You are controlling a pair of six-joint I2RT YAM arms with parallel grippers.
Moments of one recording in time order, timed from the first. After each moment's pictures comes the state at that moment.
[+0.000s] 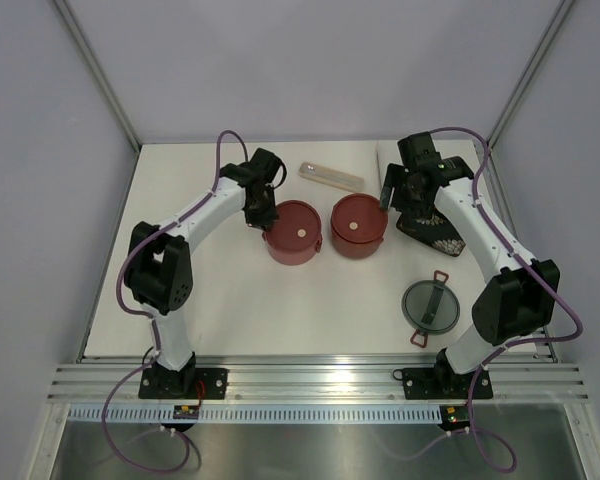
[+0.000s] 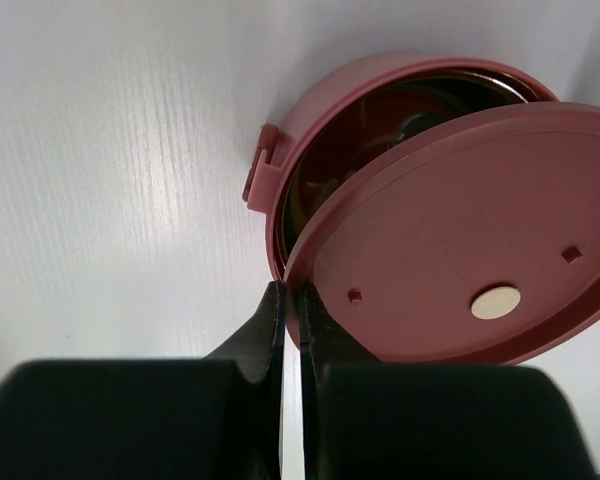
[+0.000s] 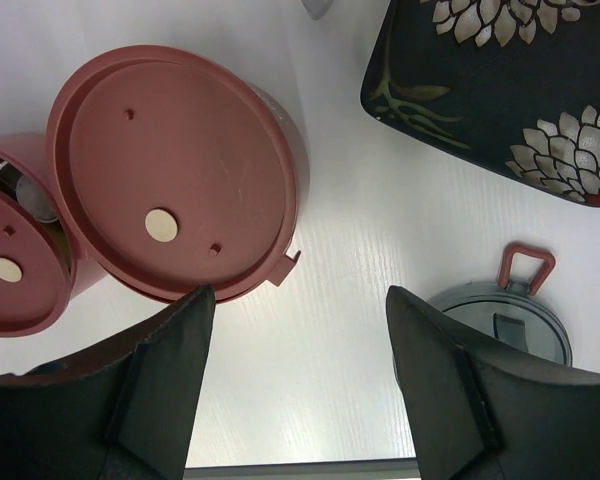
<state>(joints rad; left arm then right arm) -0.47 1.88 1.59 -0.89 -0.11 -0.55 0.29 1.61 1.55 -0.96 0.14 0.49</state>
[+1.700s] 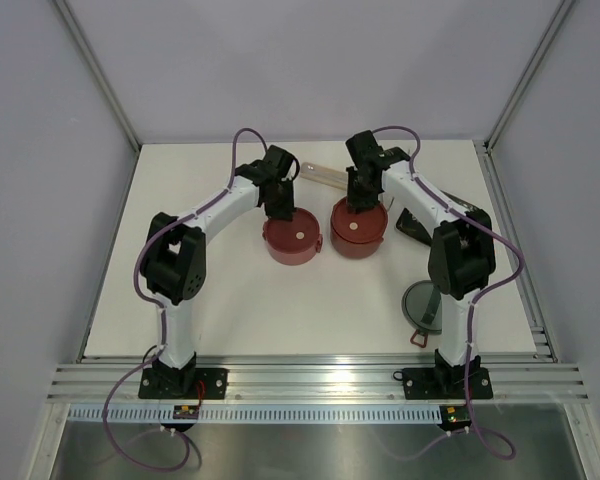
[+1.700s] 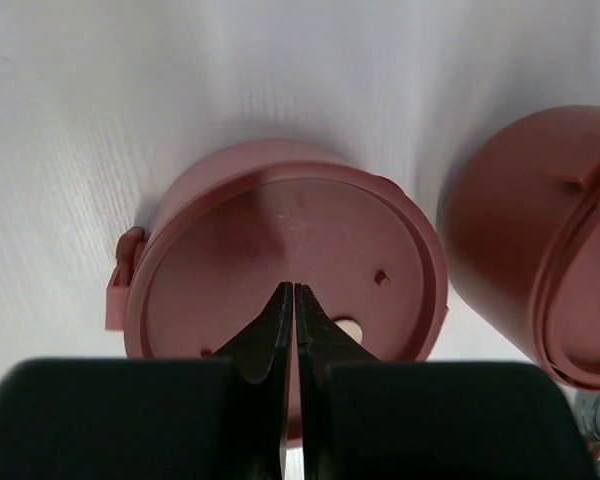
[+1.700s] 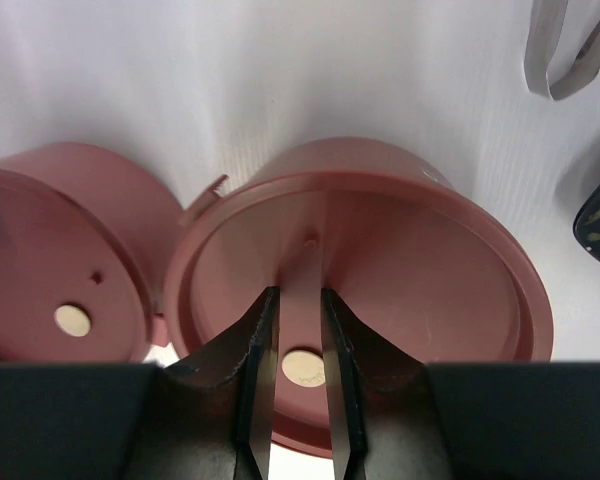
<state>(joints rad) -0.50 1.99 1.67 -0.71 0.01 -0.52 0.43 2.04 1.80 -0.88 0.07 0.46</state>
